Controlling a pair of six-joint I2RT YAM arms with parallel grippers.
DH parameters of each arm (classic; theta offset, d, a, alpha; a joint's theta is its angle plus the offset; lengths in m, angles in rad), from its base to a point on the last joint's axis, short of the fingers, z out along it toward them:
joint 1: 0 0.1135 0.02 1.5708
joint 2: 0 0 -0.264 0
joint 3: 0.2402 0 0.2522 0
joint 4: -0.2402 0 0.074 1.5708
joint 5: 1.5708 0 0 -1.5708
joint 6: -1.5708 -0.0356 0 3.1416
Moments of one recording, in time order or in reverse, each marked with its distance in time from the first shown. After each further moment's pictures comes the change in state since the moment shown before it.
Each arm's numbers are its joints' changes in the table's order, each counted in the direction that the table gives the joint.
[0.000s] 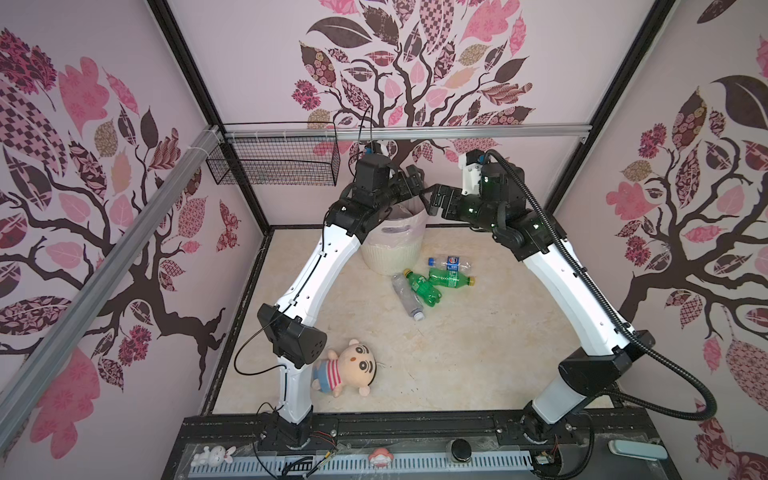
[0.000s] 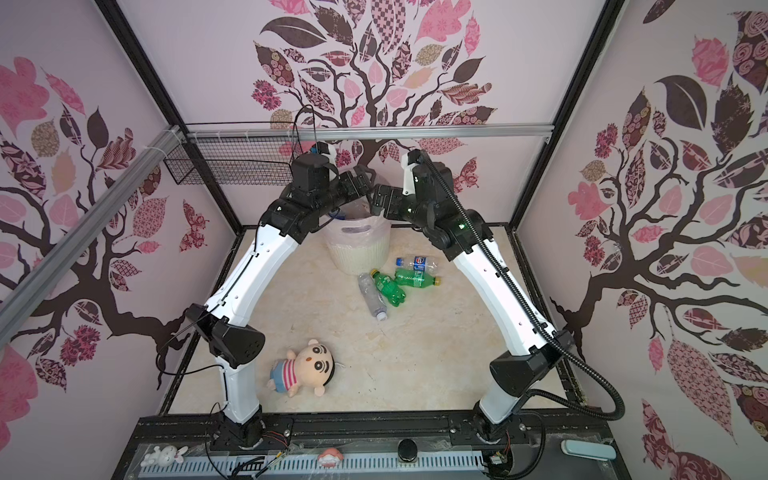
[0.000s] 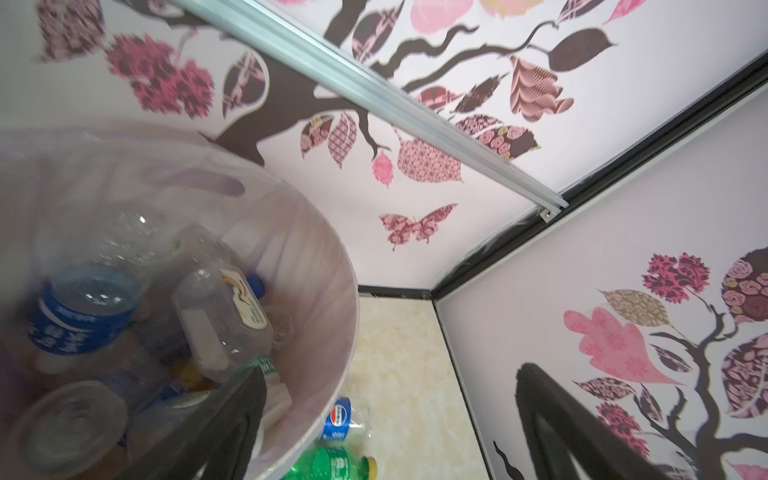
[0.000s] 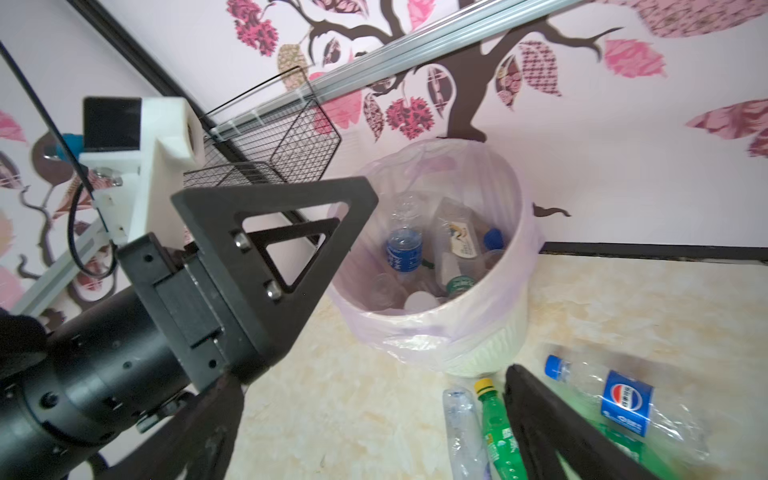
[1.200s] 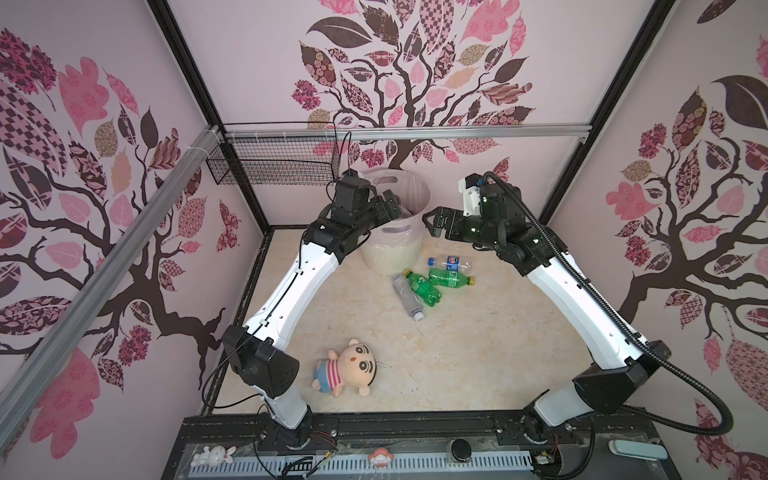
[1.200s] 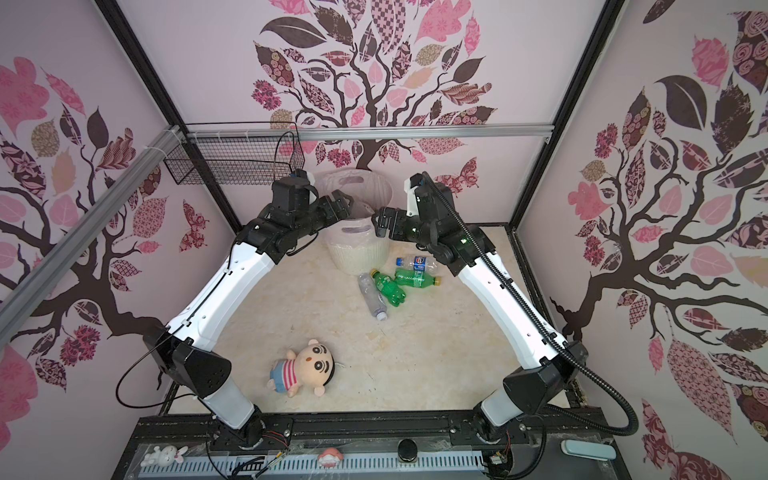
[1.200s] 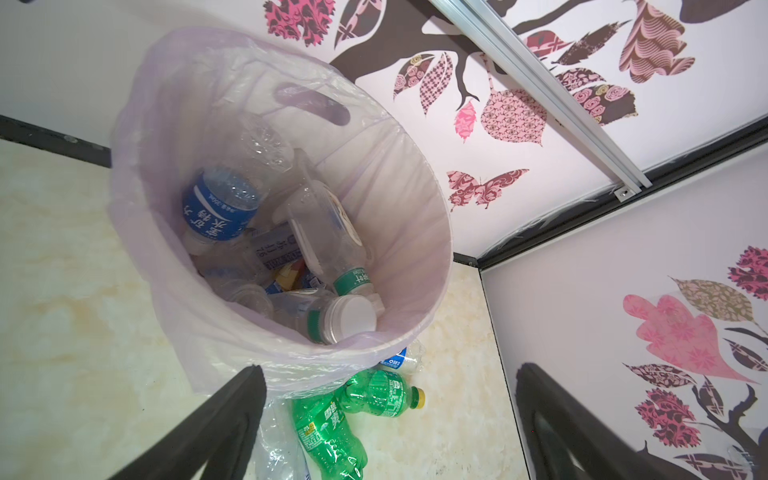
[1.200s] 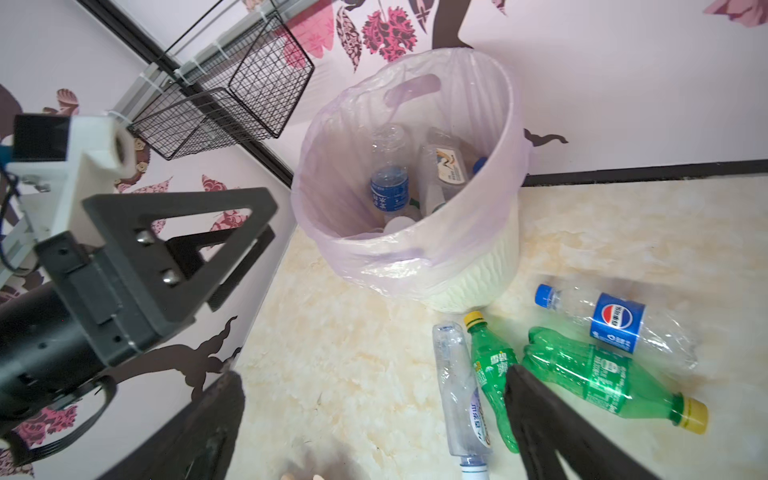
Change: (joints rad) left arm 0.061 0.279 -0.463 0.008 0.002 0.047; right arm -0.008 0.130 -0.270 0.002 -0.029 -0.038
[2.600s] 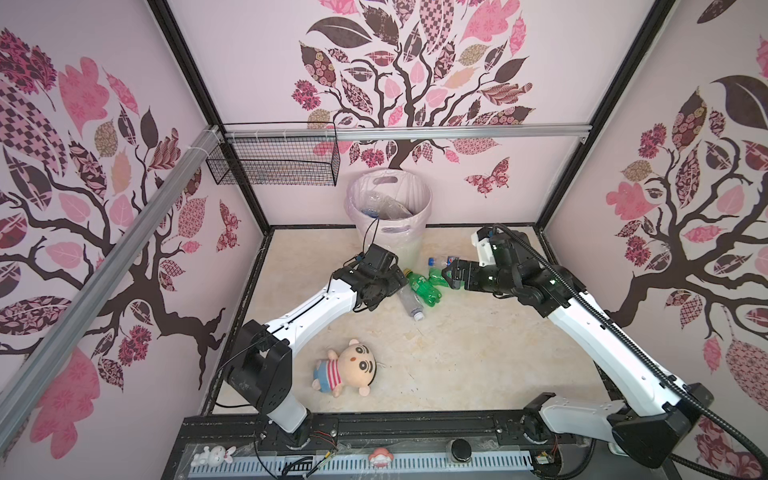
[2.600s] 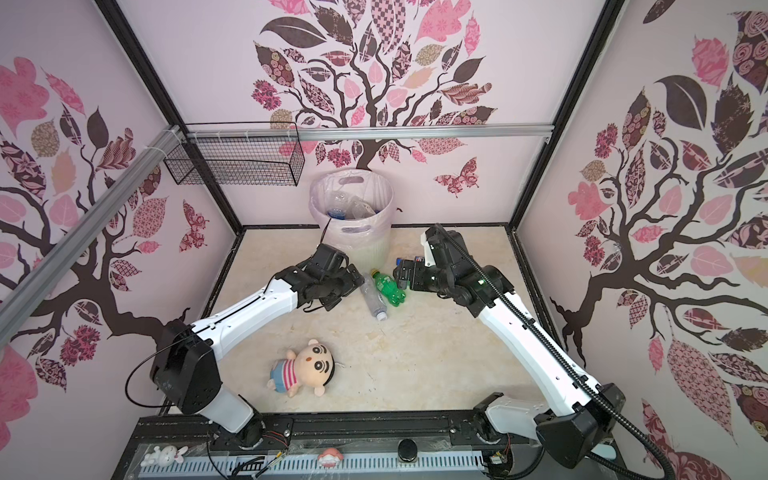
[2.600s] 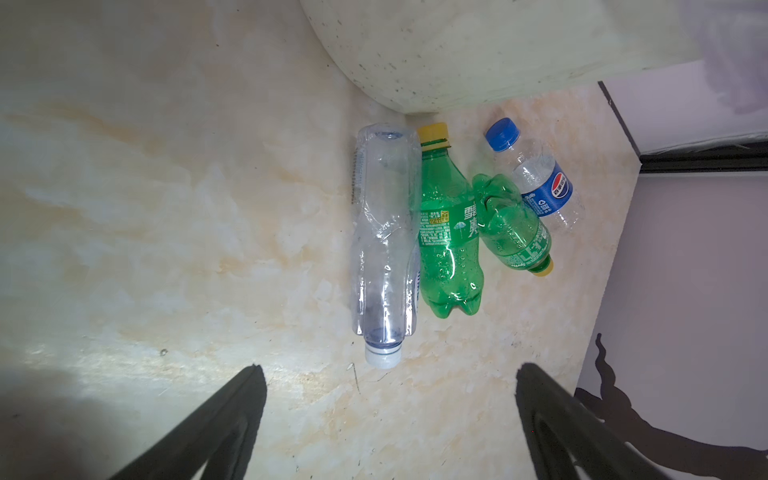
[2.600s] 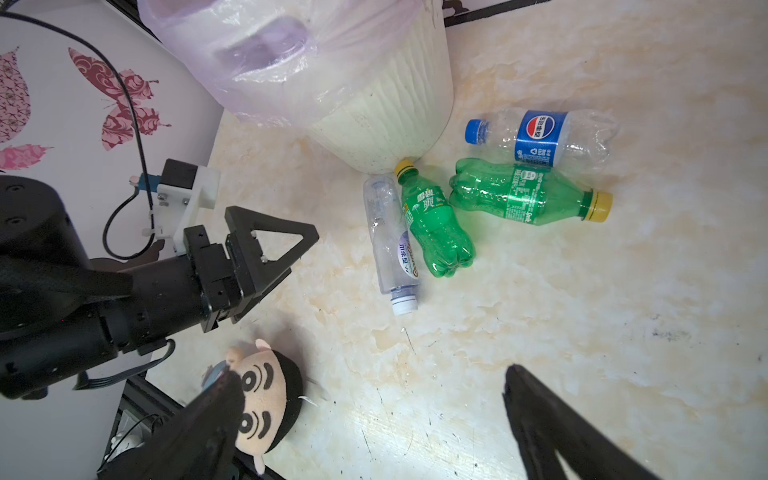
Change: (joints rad) left arm -0.153 0.050 -0.591 0.008 0.042 0.426; right arm 0.000 0.285 -0.435 -0.143 -0.019 -0.011
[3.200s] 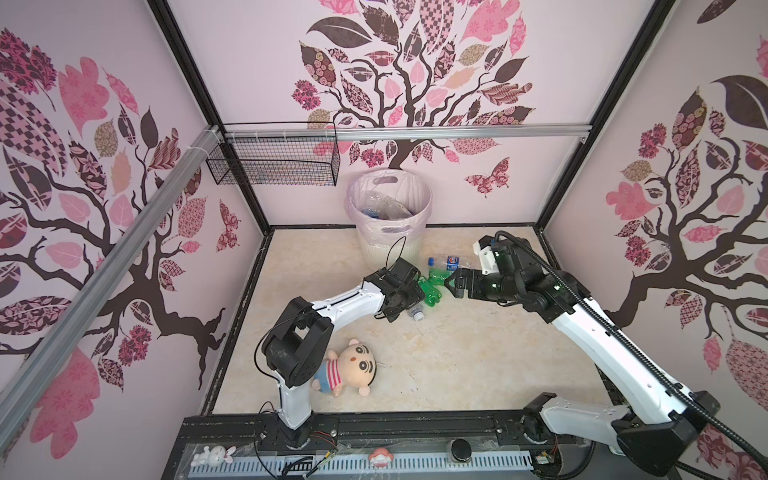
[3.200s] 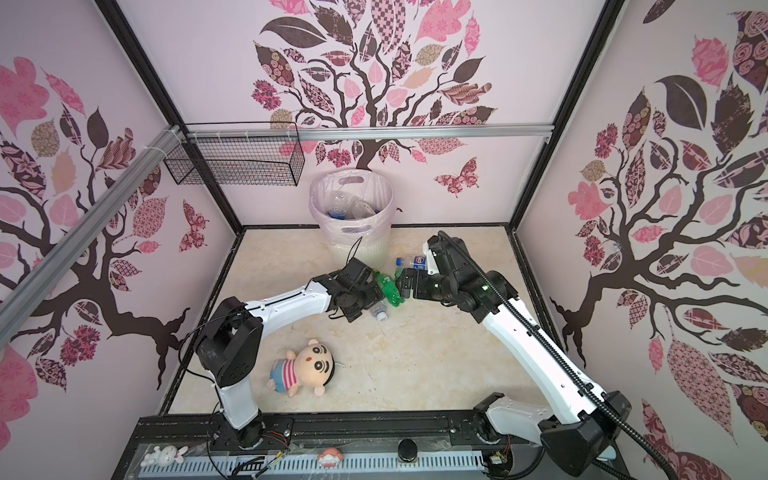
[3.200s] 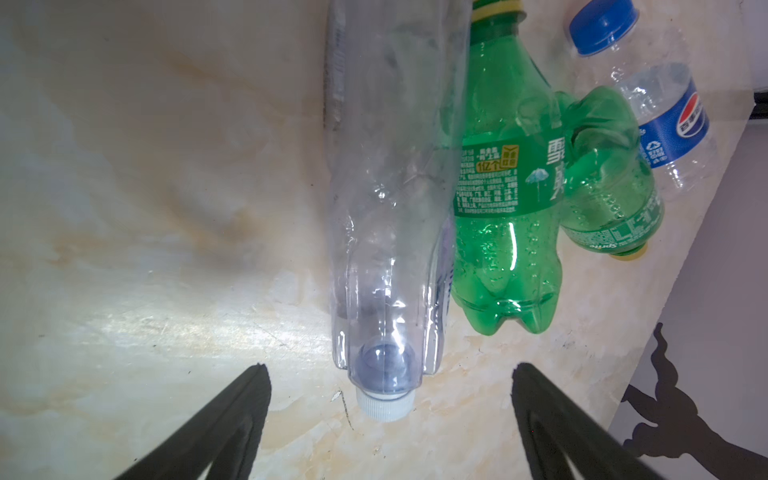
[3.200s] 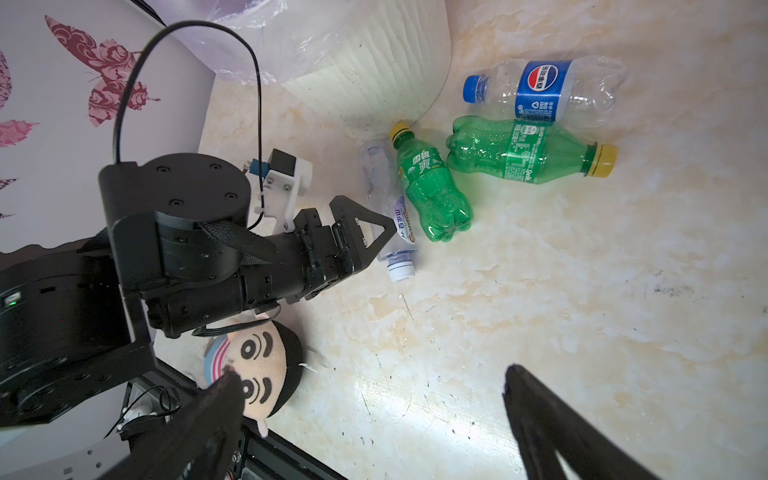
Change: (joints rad) left arm -0.093 -0.226 0.021 0.106 0.030 0.061; right arm -0.007 0.047 -0.034 -0.060 -0.029 -0.016
